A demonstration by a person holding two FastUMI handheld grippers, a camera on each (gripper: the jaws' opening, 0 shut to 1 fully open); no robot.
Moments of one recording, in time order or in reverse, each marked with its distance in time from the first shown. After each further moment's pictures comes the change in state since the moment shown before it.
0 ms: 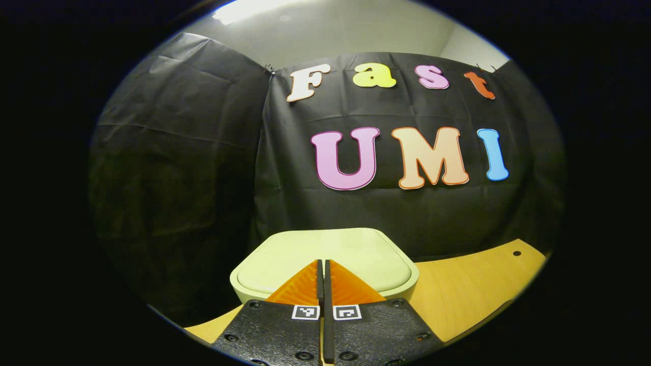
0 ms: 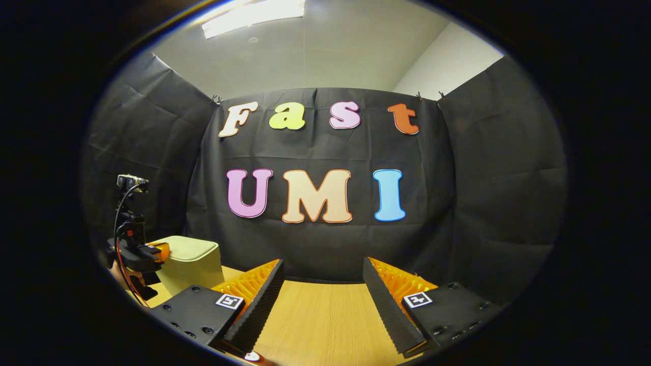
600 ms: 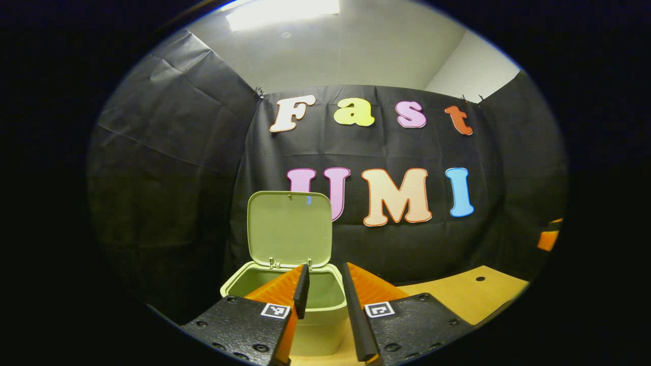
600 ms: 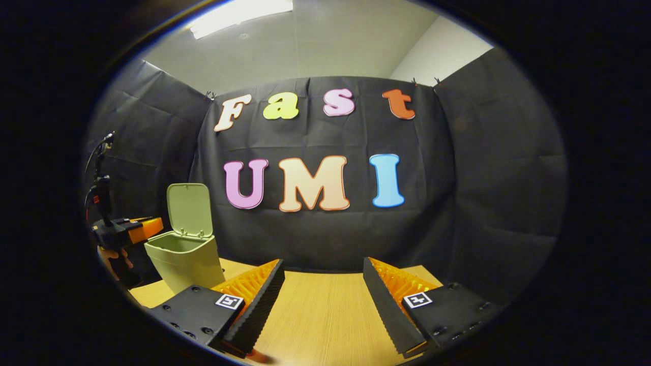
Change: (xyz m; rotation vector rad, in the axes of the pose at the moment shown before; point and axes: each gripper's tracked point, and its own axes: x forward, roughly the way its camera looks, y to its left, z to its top) left arm -0.062 -0.053 0.081 -0.055 -0.160 -0.169; right arm 0.015 -0.029 -0.041 0.046 0.122 0.036
